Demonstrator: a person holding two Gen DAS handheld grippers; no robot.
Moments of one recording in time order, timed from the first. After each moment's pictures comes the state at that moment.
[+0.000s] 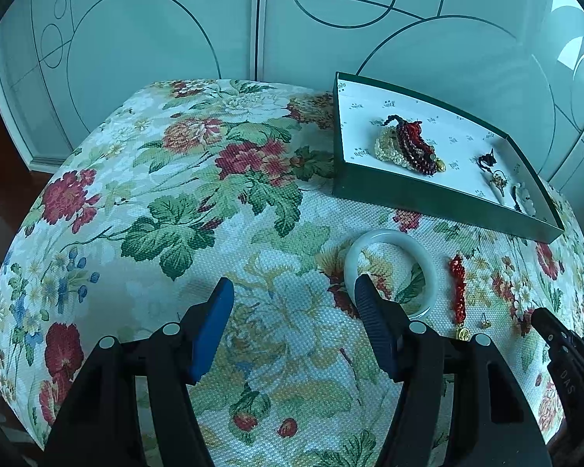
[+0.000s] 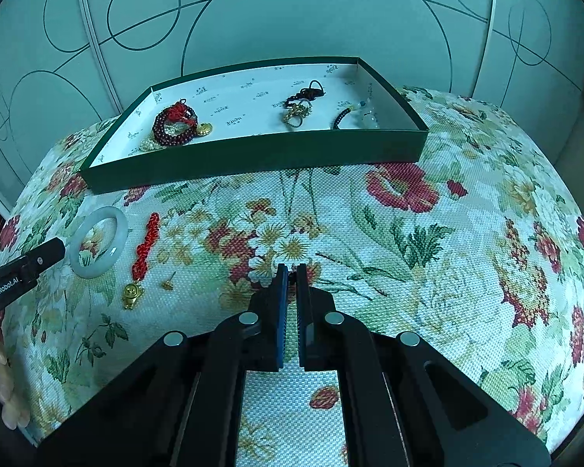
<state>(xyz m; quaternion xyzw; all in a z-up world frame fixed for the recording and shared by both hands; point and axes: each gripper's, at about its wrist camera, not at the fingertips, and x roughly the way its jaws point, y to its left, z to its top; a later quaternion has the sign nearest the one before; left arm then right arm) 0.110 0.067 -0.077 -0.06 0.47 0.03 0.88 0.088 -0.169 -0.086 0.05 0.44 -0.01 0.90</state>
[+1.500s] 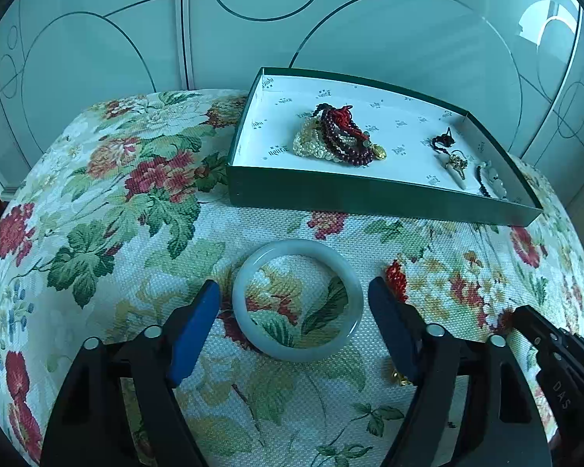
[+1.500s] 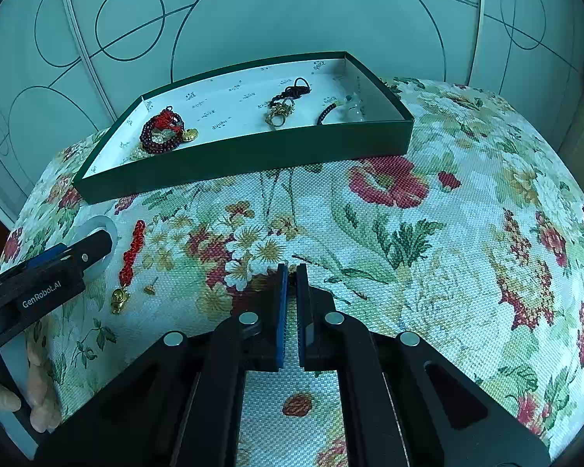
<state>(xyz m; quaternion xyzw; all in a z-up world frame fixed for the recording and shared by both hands) 0.129 0.011 -0.089 -0.03 0.45 -0.03 0.89 0.090 -0.182 -0.091 0.08 0.44 -0.01 0.90</state>
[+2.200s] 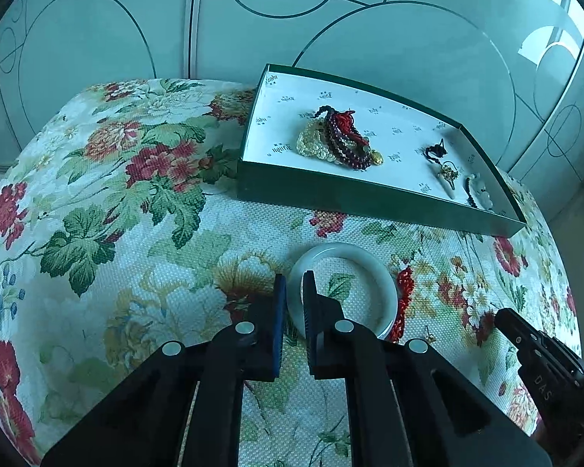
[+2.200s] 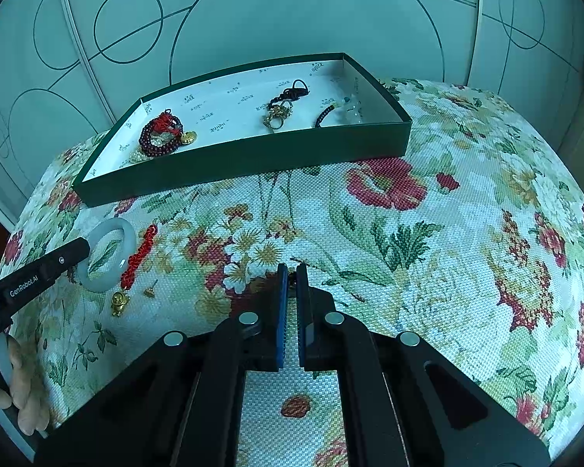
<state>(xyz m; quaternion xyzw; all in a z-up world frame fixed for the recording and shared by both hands) 0.127 0.030 -0.085 -0.09 0.46 -0.05 0.88 0.090 -0.182 -0.089 0.08 0.44 -0.01 0.90</state>
